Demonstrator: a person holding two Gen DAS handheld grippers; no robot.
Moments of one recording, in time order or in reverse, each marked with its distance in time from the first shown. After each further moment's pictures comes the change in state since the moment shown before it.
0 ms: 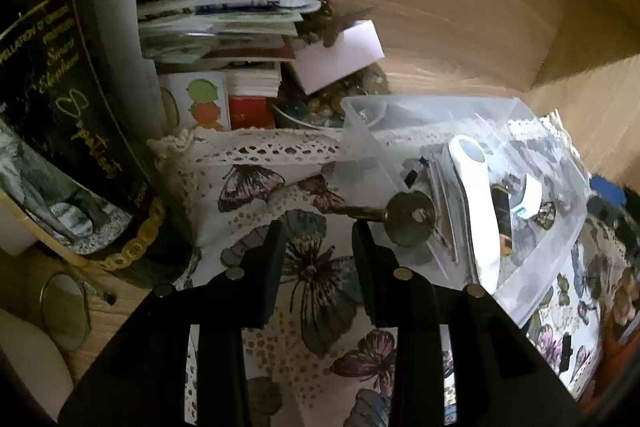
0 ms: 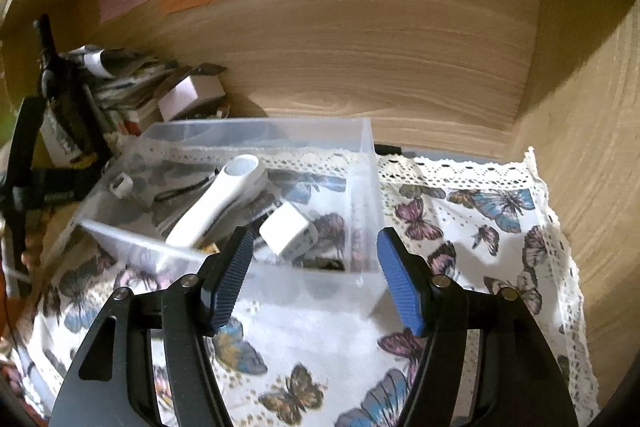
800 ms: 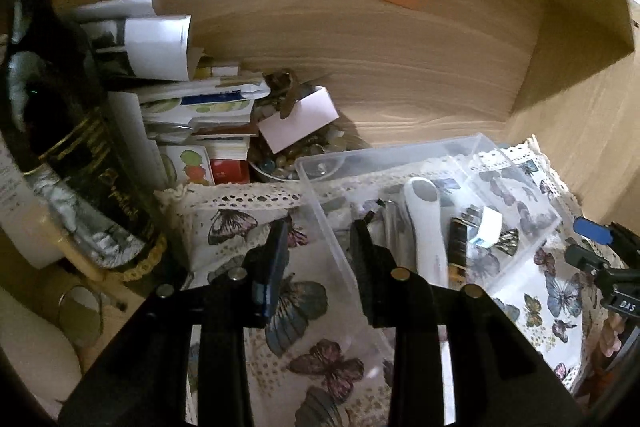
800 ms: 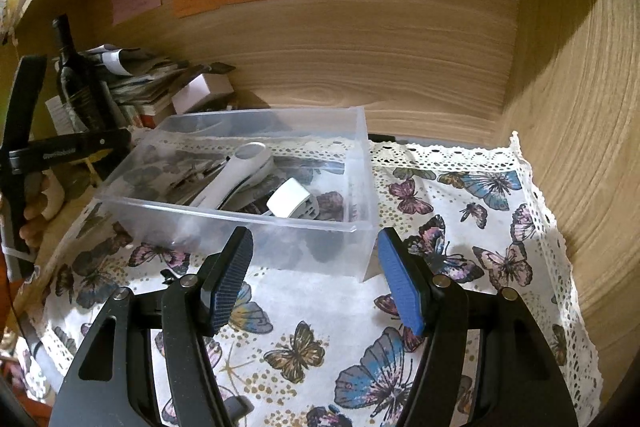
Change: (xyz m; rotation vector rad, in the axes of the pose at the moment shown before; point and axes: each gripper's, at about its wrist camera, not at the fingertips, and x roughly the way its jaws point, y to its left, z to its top) left arm -0.054 -0.034 0.002 0.045 -0.143 0.018; right arm -0.027 0.000 -0.018 0.023 -0.016 0.019
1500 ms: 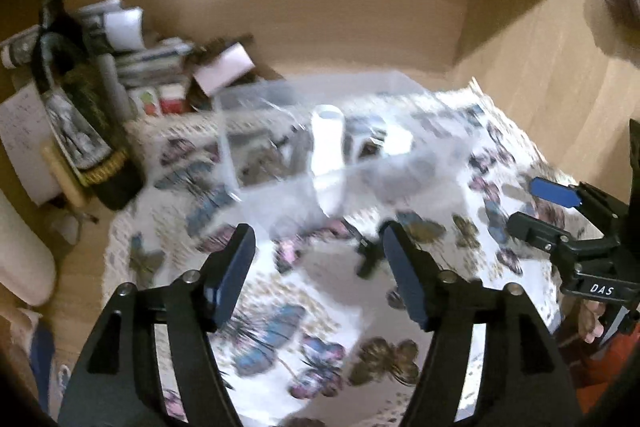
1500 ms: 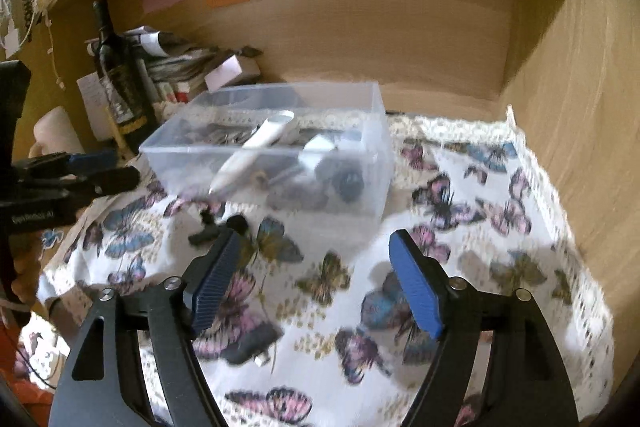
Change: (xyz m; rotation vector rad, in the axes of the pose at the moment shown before) left arm -0.049 -0.089 -0.075 0.067 0.062 -0.037; right arm -0.036 0.016 -0.049 0.007 0.022 0.046
